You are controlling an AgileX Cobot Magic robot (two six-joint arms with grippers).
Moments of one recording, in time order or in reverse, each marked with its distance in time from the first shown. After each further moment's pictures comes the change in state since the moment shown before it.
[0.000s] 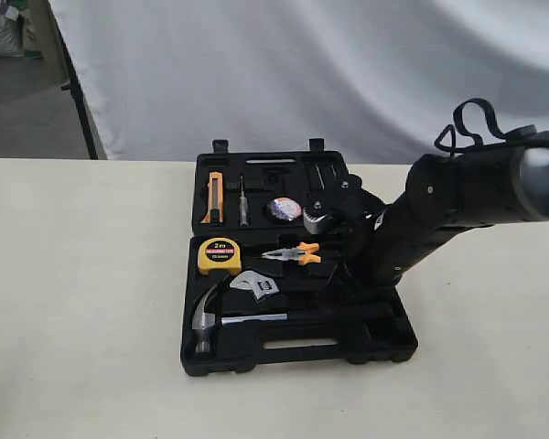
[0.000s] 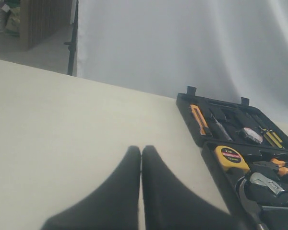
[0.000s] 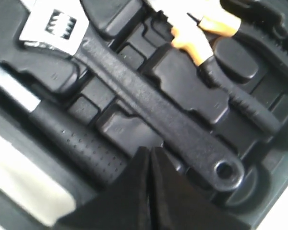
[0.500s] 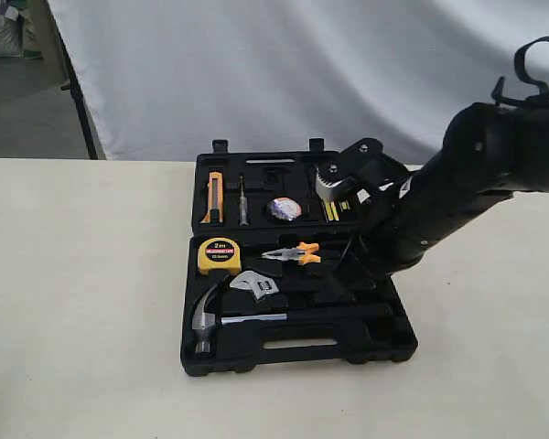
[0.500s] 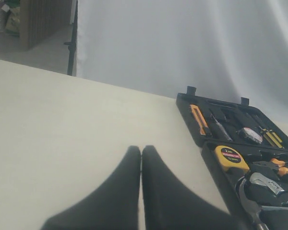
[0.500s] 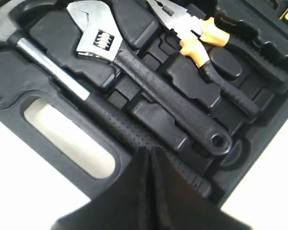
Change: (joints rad) left arm 0.000 0.000 0.000 0.000 0.000 0.000; right arm 0.000 -0.187 0.020 0.000 0.143 0.033
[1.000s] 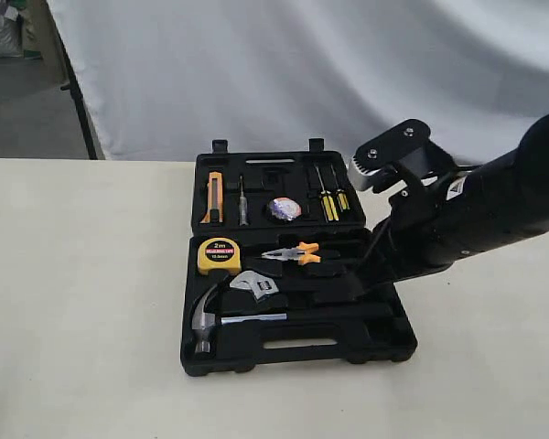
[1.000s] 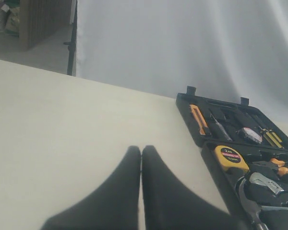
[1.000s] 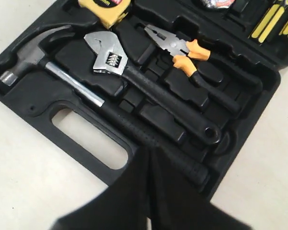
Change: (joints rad) left arm 0.000 0.000 0.000 0.000 0.000 0.000; right arm 0.000 -0.225 0.176 0.065 -0.107 0.007
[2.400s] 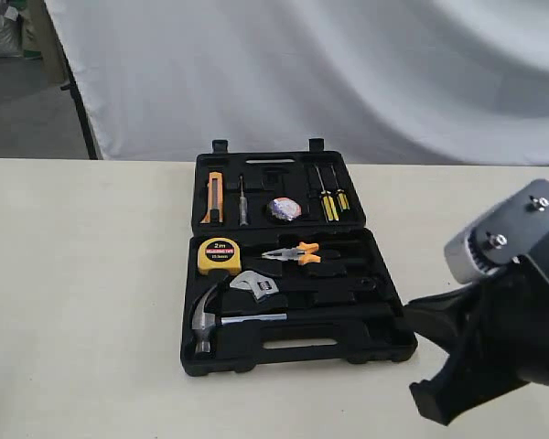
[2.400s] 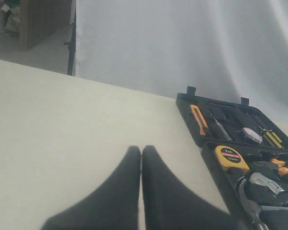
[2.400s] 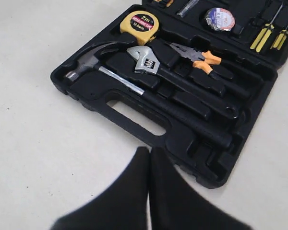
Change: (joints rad) left arm 0.000 0.000 0.000 0.000 0.000 0.000; right arm 0.104 -0.520 0.445 0.069 -0.202 0.053
